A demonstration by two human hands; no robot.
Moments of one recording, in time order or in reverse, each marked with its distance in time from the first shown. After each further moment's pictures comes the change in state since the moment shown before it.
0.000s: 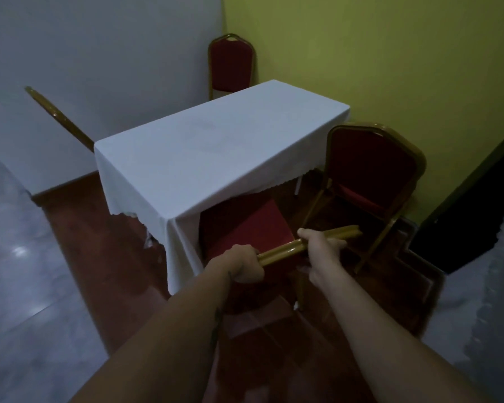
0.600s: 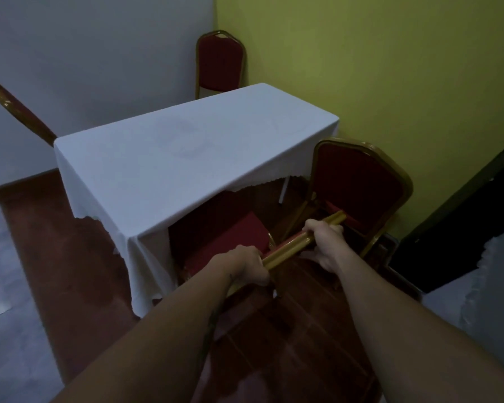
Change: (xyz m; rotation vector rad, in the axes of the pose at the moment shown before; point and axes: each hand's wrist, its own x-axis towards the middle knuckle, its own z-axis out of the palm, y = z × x) left_hand 0.084 0.067 -0.028 0.032 -0.047 0.017; right_hand 0.109 -0.089 -0.007 -0.178 -0.126 -0.042
